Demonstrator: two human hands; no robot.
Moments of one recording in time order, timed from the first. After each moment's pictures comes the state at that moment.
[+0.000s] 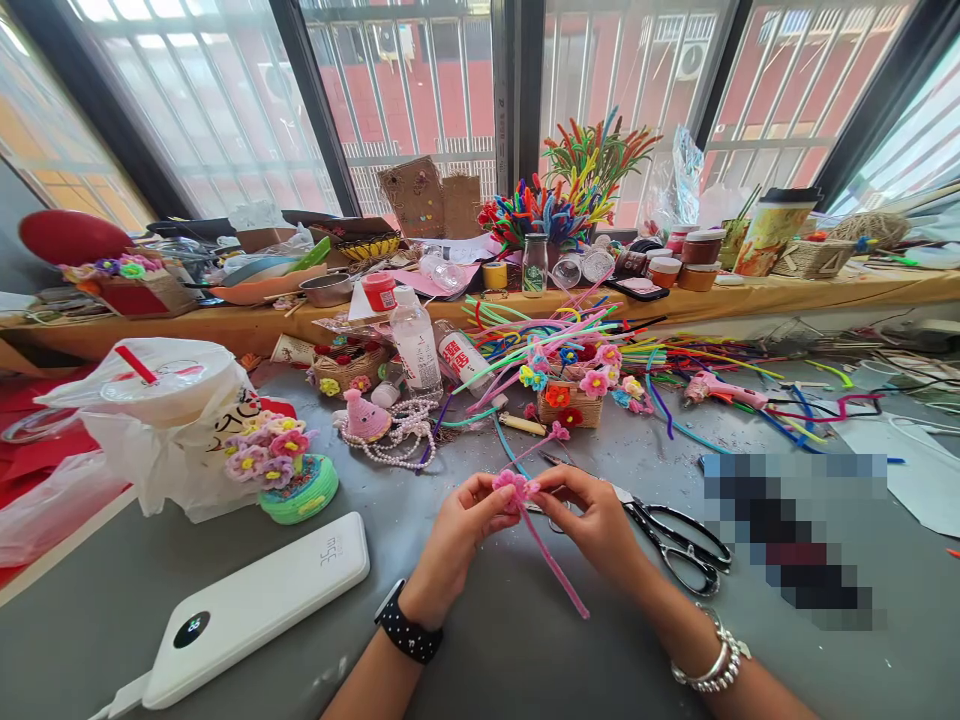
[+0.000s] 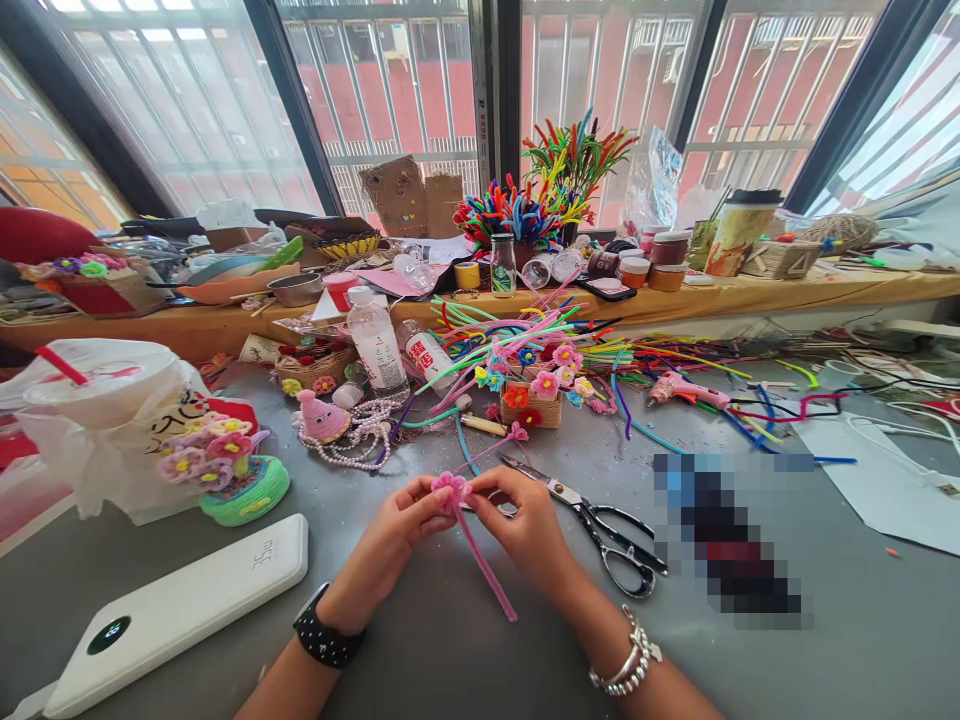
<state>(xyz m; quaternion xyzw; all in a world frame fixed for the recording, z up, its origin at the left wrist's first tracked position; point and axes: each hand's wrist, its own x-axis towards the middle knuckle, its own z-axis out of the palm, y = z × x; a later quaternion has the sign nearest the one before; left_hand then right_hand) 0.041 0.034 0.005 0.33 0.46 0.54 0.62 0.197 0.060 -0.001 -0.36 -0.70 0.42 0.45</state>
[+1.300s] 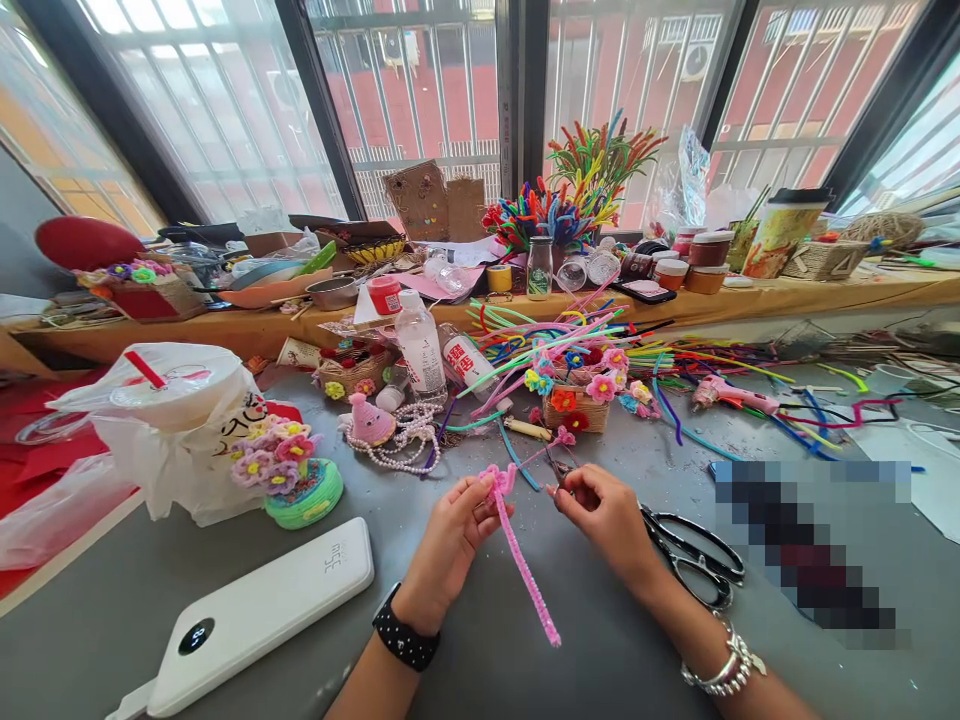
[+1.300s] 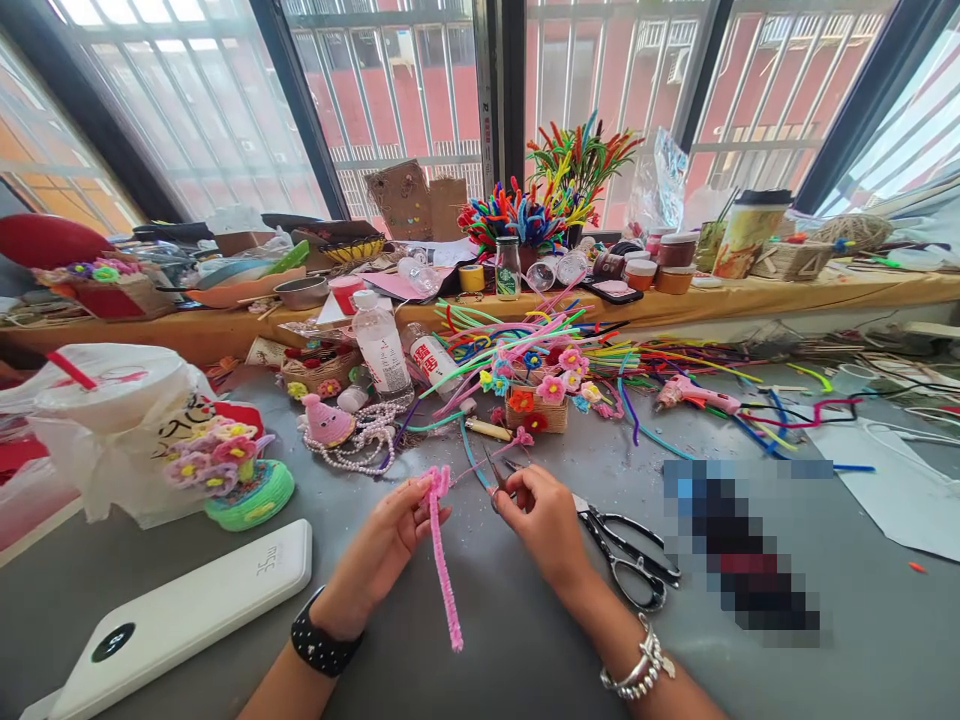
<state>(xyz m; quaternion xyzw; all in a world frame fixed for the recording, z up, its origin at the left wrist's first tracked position) 0.031 0.038 0.001 0.24 0.42 0.59 0.65 0.204 0.073 -0.019 -0.48 -0.74 0.24 0.40</state>
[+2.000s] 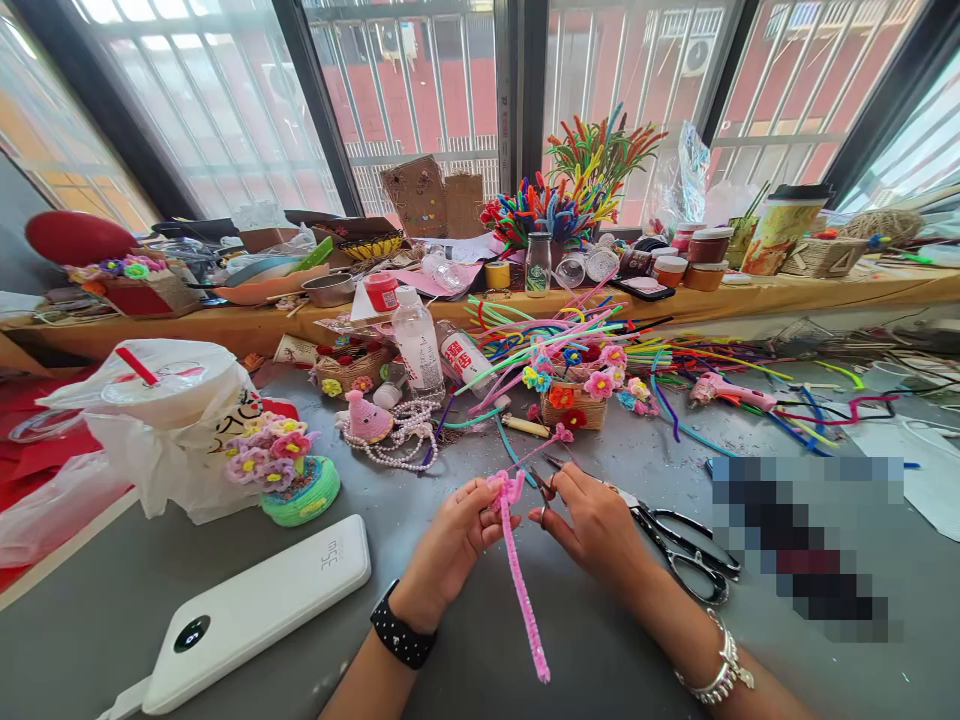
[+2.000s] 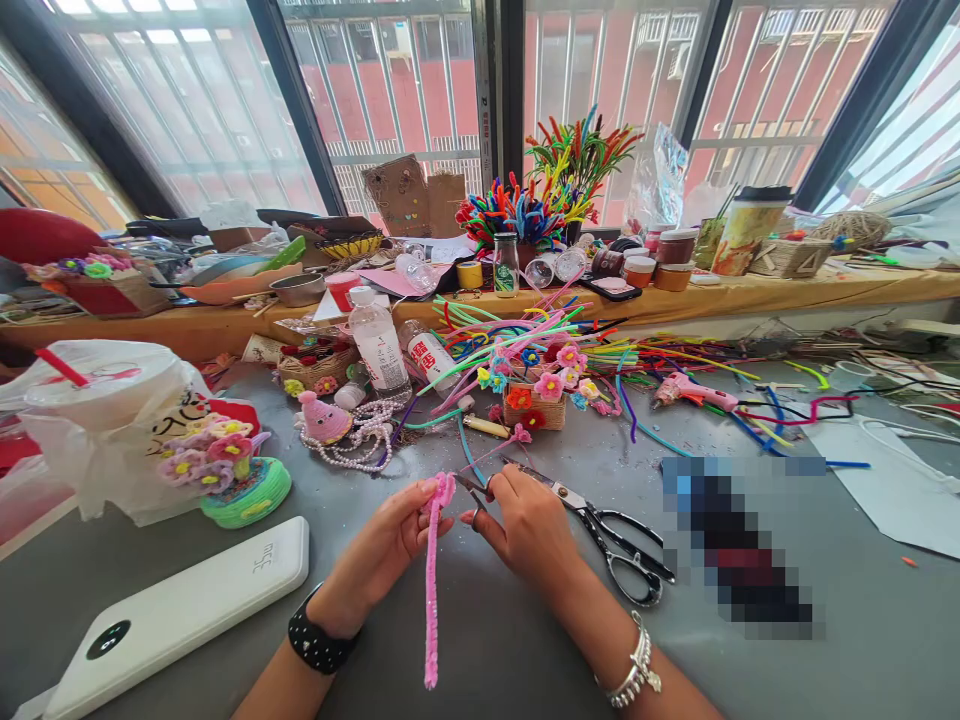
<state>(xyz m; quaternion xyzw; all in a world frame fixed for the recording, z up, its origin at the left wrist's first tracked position) 0.032 0.036 0.001 0.25 0.40 0.54 0.70 0.198 0.066 -0.018 -0.40 -0.86 0.01 0.32</state>
